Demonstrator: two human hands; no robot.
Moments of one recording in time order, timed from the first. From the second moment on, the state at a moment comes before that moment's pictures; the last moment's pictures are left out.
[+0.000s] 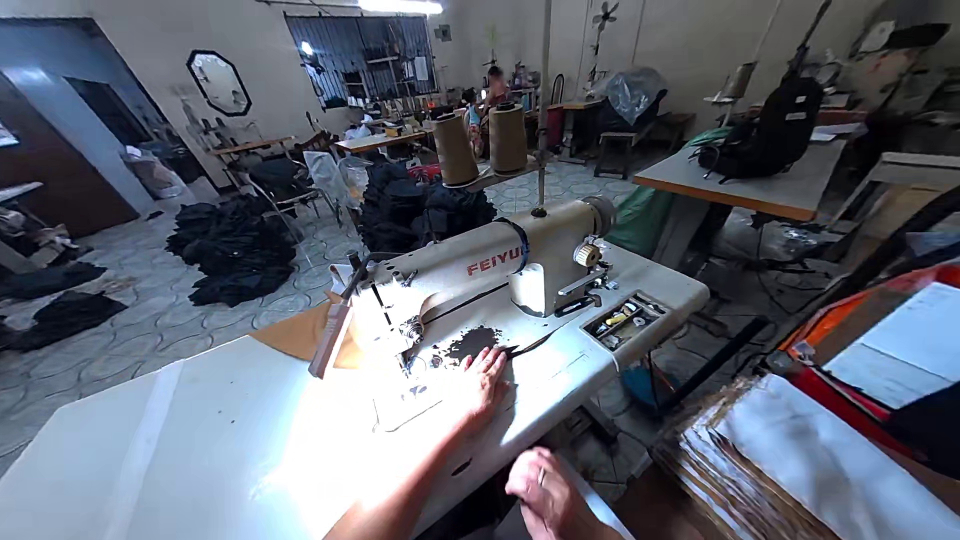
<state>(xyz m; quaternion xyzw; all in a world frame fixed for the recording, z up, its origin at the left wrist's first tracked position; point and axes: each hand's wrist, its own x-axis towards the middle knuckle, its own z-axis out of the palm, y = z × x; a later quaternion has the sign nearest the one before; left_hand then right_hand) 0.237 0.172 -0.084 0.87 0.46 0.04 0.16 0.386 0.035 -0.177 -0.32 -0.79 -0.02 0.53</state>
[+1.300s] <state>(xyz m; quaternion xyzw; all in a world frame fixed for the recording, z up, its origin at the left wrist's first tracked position) 0.143 -0.067 -0.168 0.57 0.49 0.48 0.46 0.326 0.010 -0.081 -0.24 -0.89 0.35 0.16</state>
